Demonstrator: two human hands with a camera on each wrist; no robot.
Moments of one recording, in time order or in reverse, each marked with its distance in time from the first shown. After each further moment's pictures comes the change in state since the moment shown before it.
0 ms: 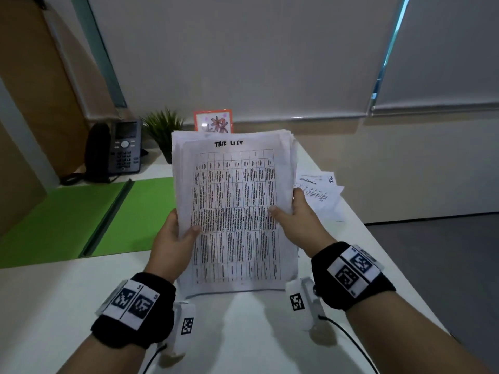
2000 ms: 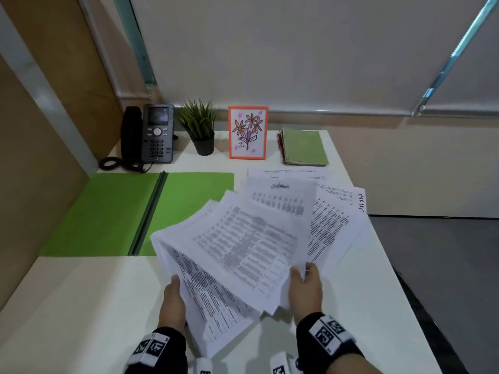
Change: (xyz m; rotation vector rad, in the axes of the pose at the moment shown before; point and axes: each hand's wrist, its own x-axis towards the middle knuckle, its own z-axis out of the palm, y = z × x) left_hand -0.019 -0.063 -0.059 -0.440 0.280 -0.923; right_hand -0.019 0.025 0.070 0.147 0.302 0.452
